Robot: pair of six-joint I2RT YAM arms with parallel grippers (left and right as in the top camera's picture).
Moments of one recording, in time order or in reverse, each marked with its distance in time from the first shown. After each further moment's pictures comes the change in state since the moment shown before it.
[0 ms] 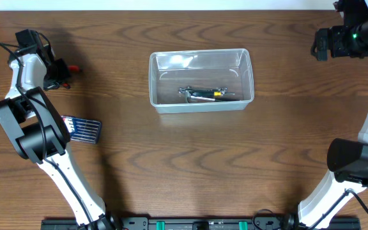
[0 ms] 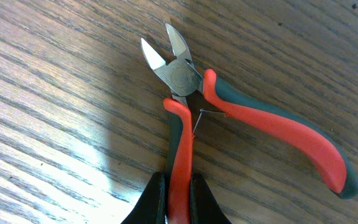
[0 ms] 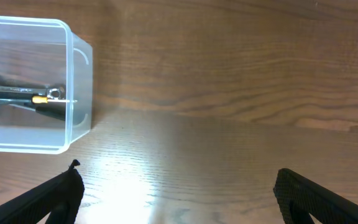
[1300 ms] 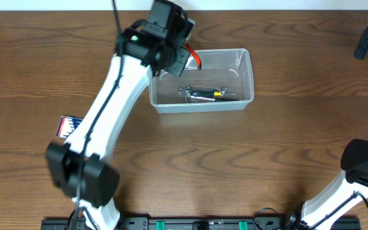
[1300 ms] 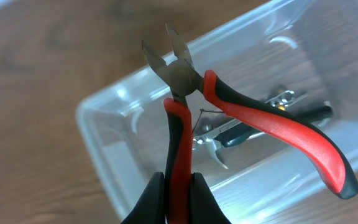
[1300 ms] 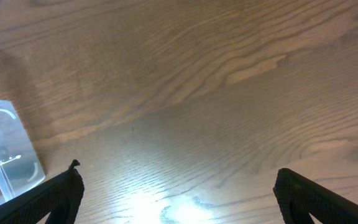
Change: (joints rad) left arm -0.817 -0.446 0.012 -0.258 -0.019 0.109; right arm -0.203 0.000 0.000 0.032 0.111 0.214
